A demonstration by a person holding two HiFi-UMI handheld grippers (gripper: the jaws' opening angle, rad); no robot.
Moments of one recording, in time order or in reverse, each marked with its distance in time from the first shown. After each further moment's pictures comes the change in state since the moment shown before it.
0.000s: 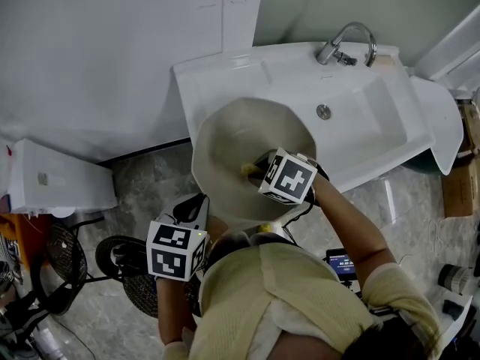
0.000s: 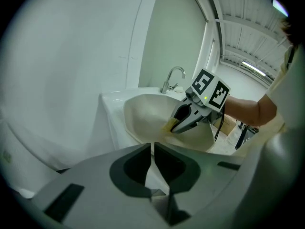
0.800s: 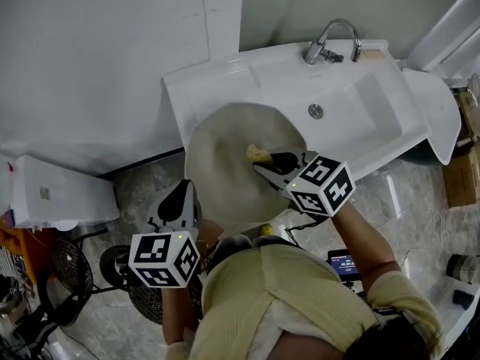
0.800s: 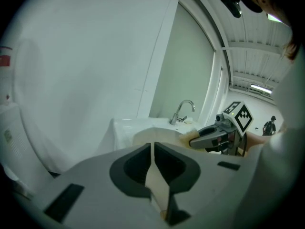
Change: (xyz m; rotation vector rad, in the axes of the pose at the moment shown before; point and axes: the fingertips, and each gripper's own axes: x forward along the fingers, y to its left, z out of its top) left arm -0.033 0.008 0.069 -0.144 -0.358 0.090; right arm -0.099 -0.016 0.024 0.297 -0.487 -0.147
